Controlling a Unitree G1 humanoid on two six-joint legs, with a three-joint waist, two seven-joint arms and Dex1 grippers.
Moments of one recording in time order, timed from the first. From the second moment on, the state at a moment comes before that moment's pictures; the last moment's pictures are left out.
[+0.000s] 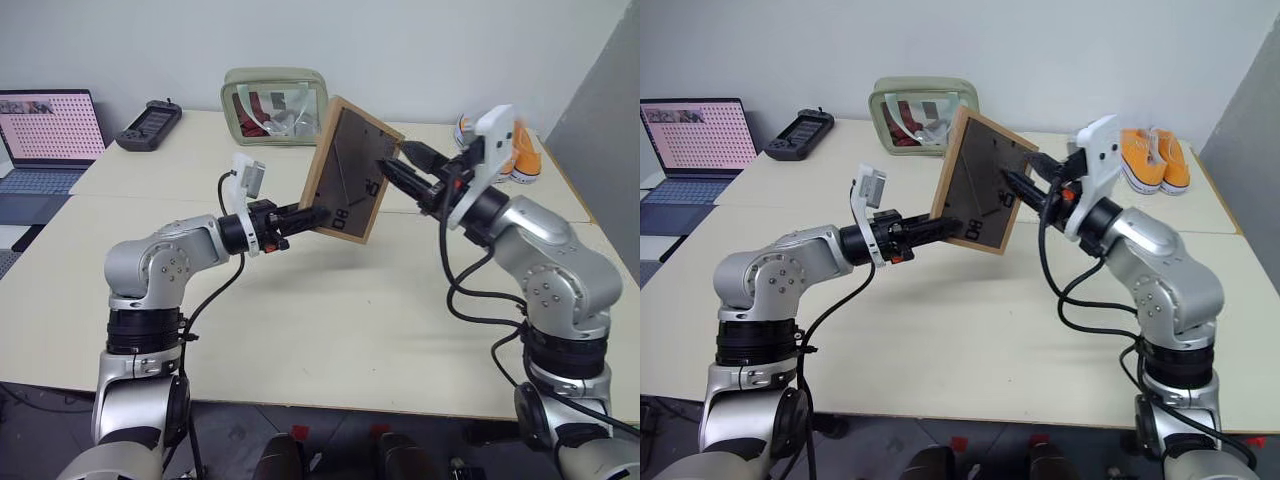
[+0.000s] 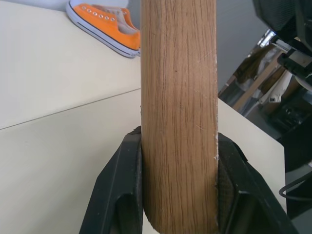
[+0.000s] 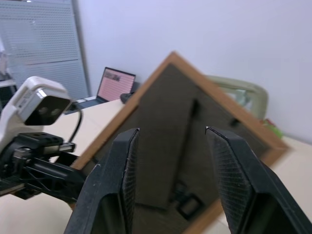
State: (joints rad) left arm -0.74 0.49 0.13 -0.01 -0.71 1.01 -0.78; right arm -0.72 -0.33 -0.05 -0.38 0.52 0.77 0.44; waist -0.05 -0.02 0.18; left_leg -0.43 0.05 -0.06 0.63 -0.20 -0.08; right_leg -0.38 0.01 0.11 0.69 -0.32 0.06
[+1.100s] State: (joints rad) left arm -0.81 0.48 0.09 0.17 -0.65 0.88 -0.83; right arm -0.72 -0.25 -0.03 -0.36 0.50 0.77 0.36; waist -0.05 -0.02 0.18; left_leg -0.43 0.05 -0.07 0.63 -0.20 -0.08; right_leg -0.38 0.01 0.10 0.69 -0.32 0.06
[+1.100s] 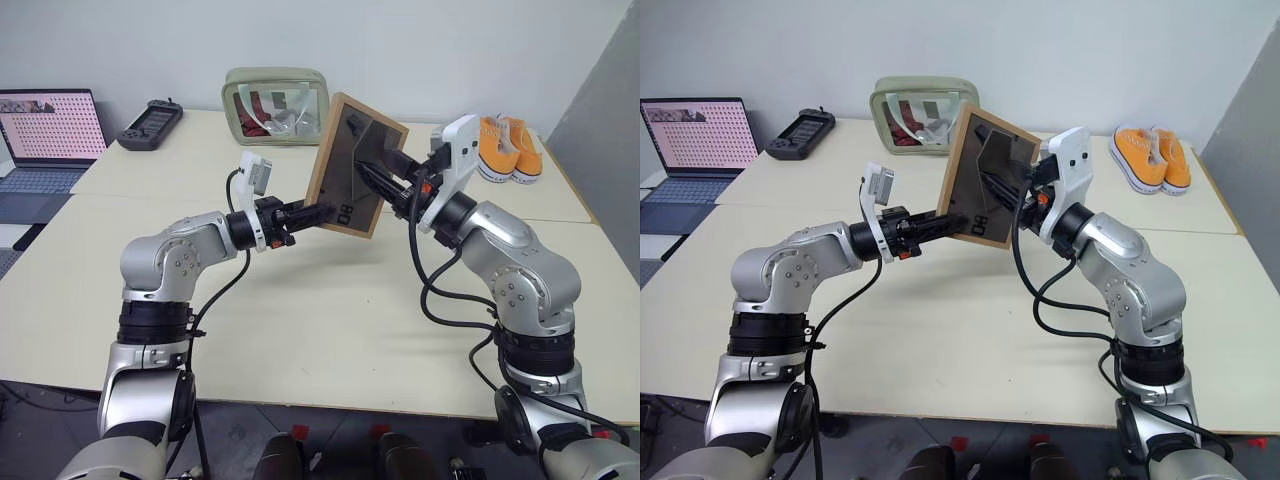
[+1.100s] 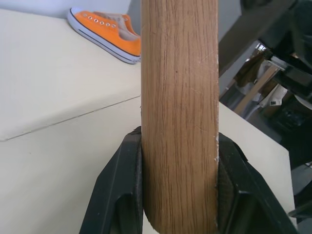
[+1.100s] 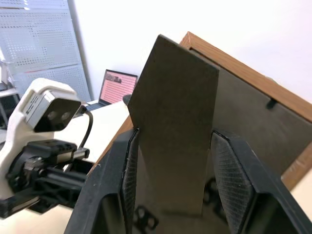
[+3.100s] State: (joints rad) left arm -0.71 0.63 0.12 0.13 -1.93 1.38 0.12; right arm -0.63 -0.73 0.19 0.45 -0.81 -0.88 -0.18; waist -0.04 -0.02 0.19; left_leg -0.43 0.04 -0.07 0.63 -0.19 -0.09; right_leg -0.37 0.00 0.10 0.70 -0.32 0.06
